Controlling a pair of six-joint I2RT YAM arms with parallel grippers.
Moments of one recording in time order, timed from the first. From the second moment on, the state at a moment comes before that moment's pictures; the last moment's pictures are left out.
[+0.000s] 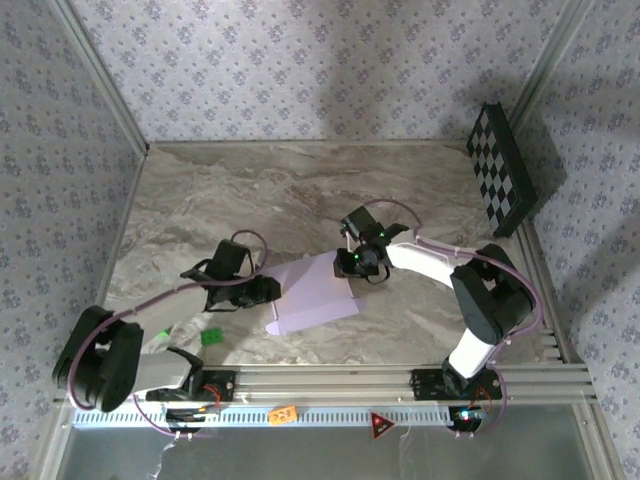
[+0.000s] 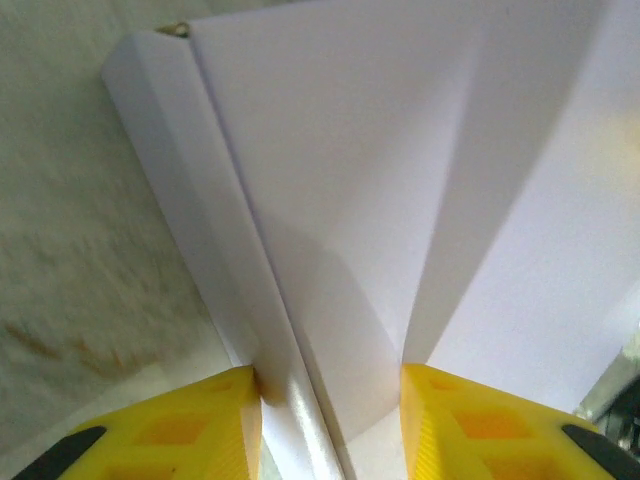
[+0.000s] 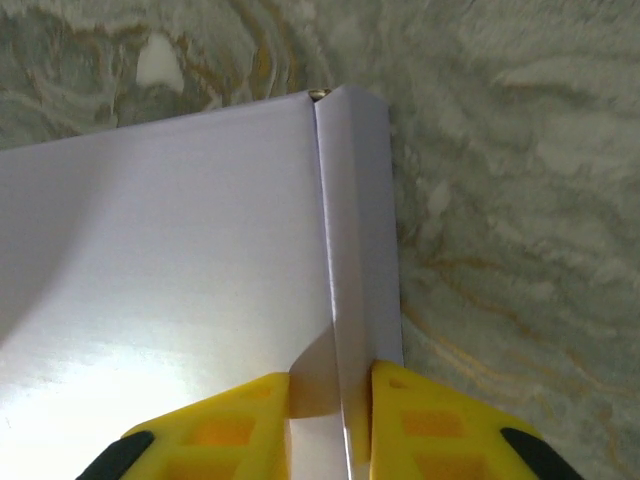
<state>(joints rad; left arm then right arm) -0.50 1.22 0.49 -0.30 0.45 -0.64 0.67 1.67 1.02 -0.51 -0.24 0.55</state>
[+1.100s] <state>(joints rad) -0.47 1.74 1.13 -0.66 0.53 0.01 0.64 1.35 0.95 -0.55 -0.26 0.25</state>
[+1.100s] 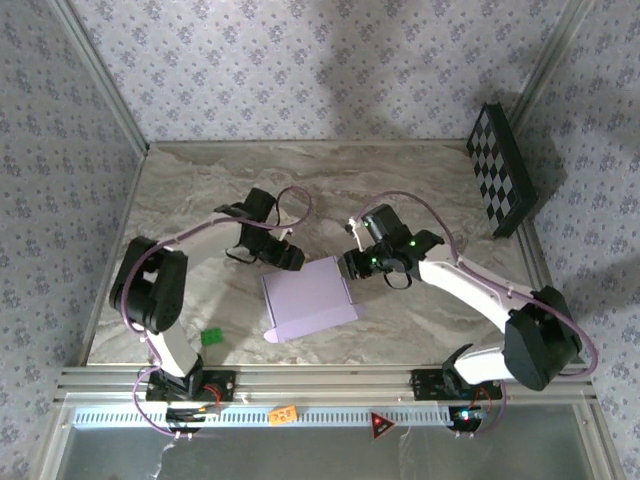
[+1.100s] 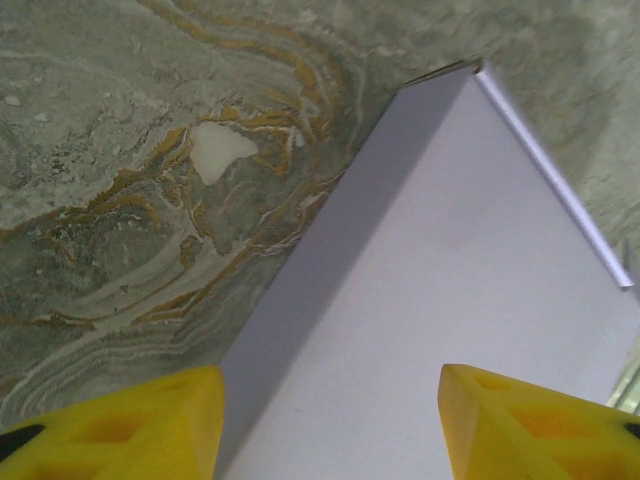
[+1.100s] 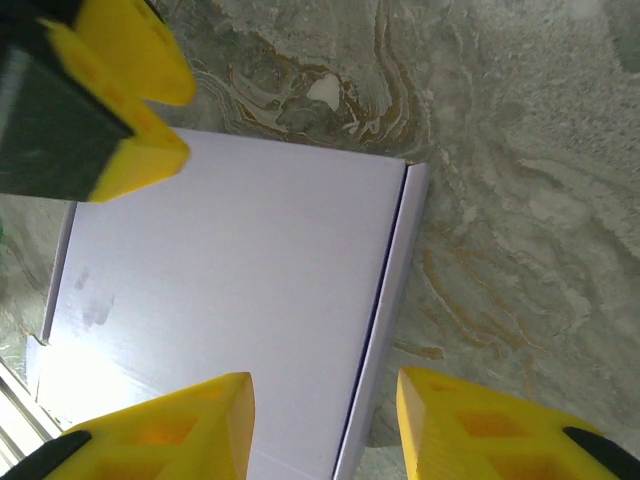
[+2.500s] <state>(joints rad) -0.46 1.78 1.14 -0.66 0.49 0.02 0.63 1.30 0.90 -0.53 -0.26 0.24</state>
